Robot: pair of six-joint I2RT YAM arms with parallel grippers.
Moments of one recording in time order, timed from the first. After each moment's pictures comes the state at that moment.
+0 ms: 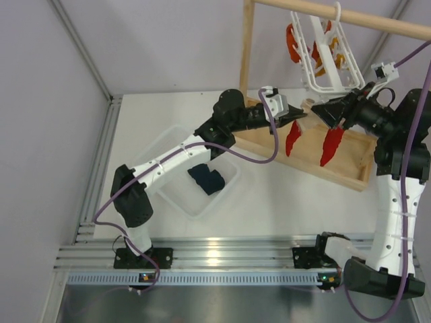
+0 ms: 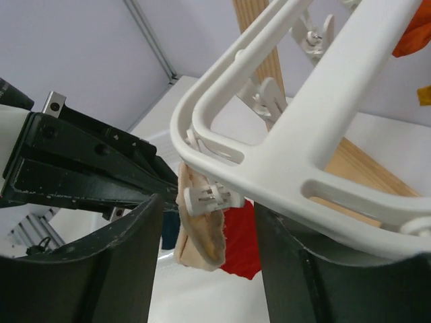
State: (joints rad) left arm -0.89 1.80 1.72 0.31 0.60 0.25; right arm -0.21 1.04 1.47 -0.50 -0.90 0.25
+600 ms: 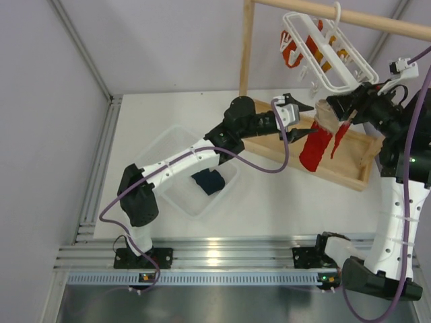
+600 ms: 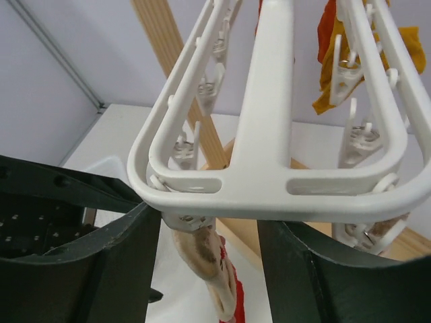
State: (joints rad) left arm -0.94 1.86 1.75 0.33 0.56 0.31; right arm -0.25 1.04 1.54 -0.57 -0.70 0.19
